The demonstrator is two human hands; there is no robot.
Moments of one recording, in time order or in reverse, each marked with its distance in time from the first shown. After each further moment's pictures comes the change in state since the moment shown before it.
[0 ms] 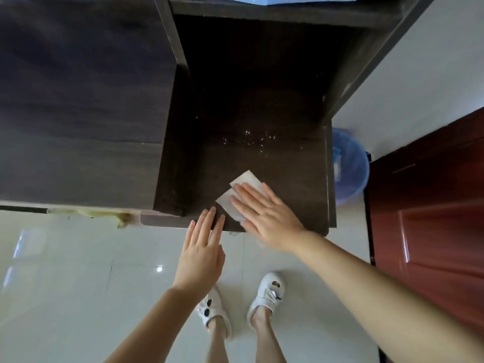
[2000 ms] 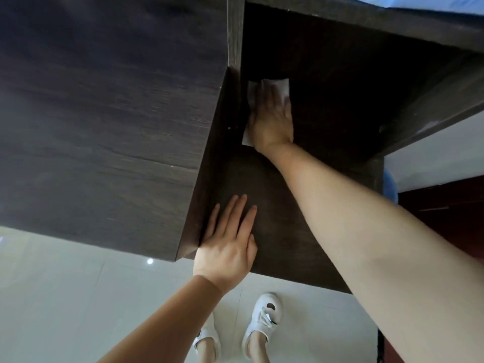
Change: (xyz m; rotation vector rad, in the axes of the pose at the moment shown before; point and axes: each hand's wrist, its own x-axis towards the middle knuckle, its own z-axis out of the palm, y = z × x) left_hand 0.075 -0.014 0.005 -0.035 0.139 0.037; right_hand 0.235 0.070 -0.049 0.124 0.174 0.523
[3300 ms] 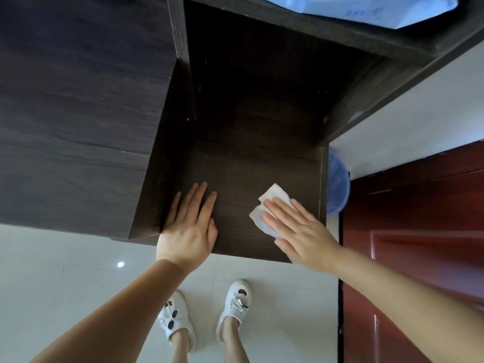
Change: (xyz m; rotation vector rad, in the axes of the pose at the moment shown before) left_hand -0.001 0.004 -0.001 0.023 0.045 -0.001; right_hand -0.238 0.143 -0.025 -0.212 -0.266 -0.606
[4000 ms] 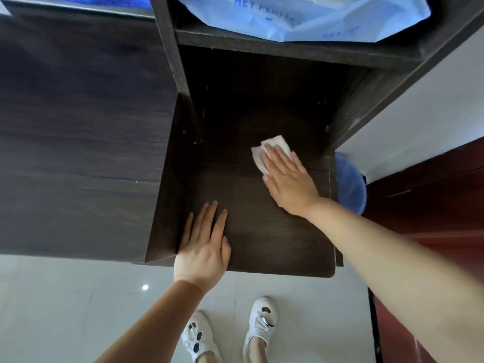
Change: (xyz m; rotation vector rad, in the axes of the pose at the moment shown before) left_hand 0.000 0.000 0.000 0.001 0.001 0.003; right_hand 0.110 0.035 -0.023 0.179 0.161 0.382
